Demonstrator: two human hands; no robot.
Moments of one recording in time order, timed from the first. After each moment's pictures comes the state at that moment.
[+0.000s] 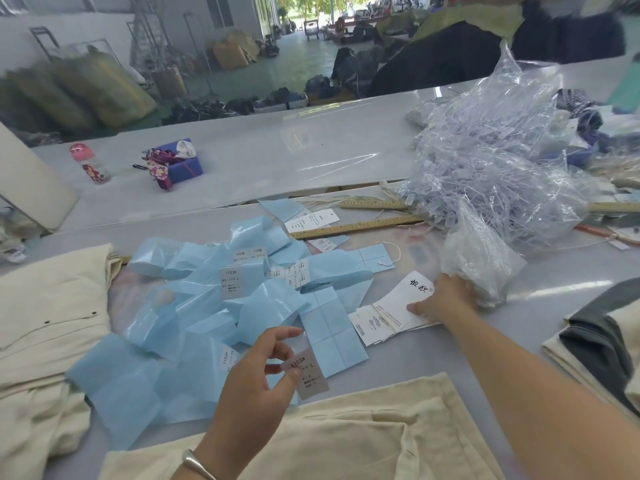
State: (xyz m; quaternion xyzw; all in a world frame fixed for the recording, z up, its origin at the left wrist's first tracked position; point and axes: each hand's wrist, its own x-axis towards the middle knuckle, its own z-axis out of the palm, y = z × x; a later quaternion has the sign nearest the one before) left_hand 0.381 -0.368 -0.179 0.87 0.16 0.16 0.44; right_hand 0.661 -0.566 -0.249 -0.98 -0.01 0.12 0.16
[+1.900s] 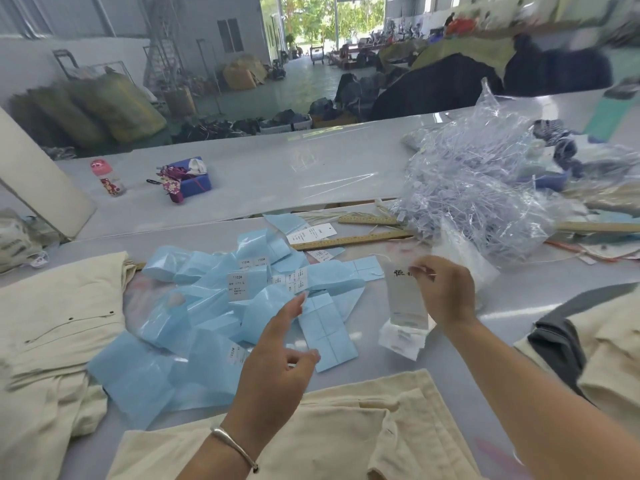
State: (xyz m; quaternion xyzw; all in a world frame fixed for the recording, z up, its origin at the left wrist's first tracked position) left_hand 0.374 -0.409 -0.140 0.86 0.15 0.17 0.47; right_hand 0.592 -0.585 -0.160 -0.85 -0.18 -0.25 0.42
